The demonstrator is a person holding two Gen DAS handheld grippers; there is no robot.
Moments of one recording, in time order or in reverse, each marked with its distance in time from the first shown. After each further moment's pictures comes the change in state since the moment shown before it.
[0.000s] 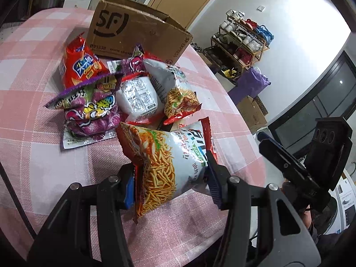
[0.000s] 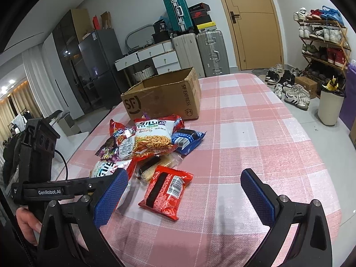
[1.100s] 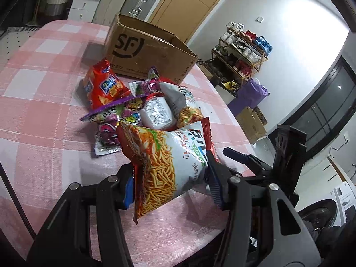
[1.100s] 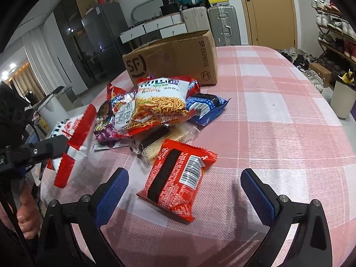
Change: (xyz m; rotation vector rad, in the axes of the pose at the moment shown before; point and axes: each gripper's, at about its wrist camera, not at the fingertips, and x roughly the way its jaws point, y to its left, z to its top) left arm -0.091 0.018 -0.014 0.000 -0.078 0.026; right arm 0.075 0.018 -0.017 -0.051 0.185 0.032
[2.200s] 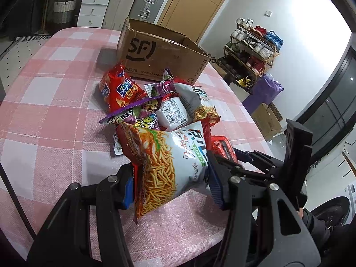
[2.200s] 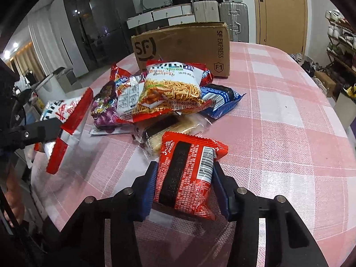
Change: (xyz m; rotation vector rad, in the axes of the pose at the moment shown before) left arm -0.011 -0.009 -0.001 0.036 0.012 0.117; right arm 0.014 0.015 -0.001 -0.089 0.048 -0.019
